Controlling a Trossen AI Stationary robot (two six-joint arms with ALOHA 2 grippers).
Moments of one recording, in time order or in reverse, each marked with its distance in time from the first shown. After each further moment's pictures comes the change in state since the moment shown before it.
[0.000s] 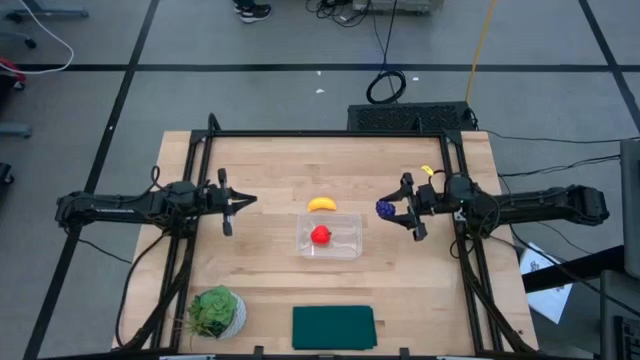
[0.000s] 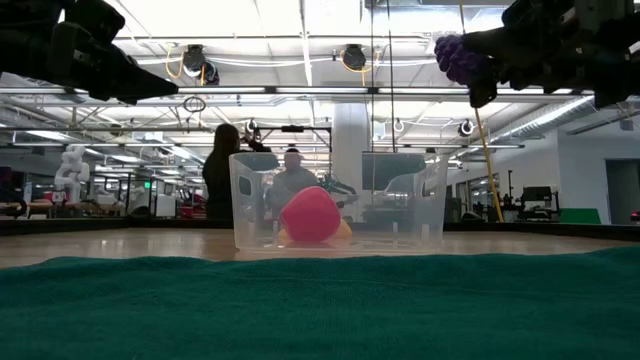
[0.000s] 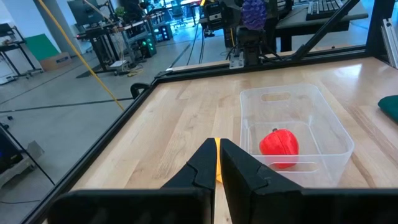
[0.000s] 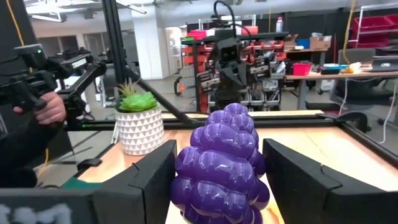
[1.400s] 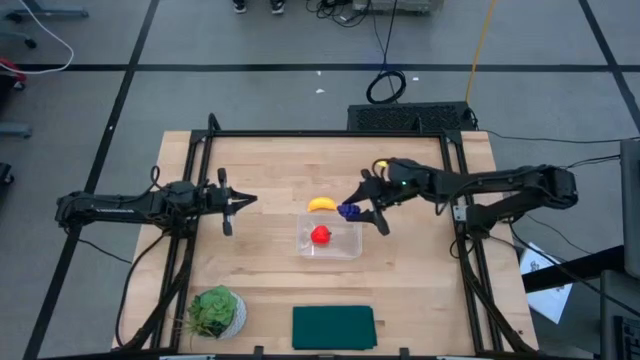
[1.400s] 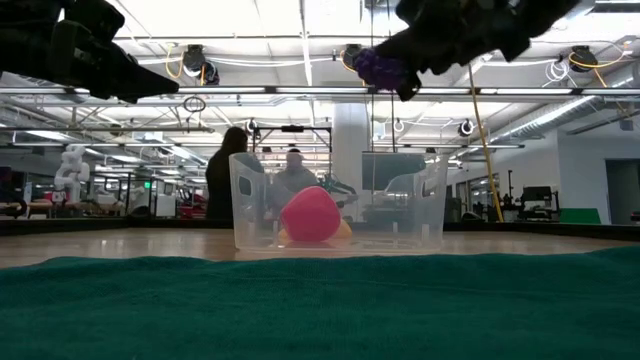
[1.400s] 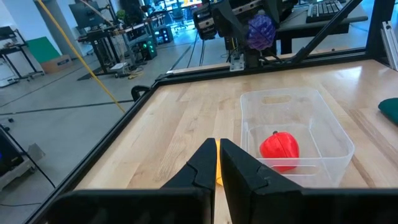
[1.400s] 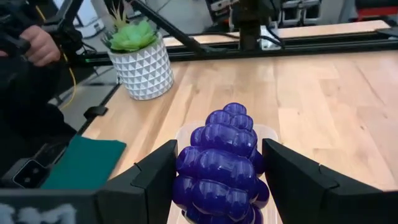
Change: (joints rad) left arm 0.000 0.000 0.000 0.011 0.000 0.003; right arm -0.009 0.505 0.604 -0.562 -0.123 -0.069
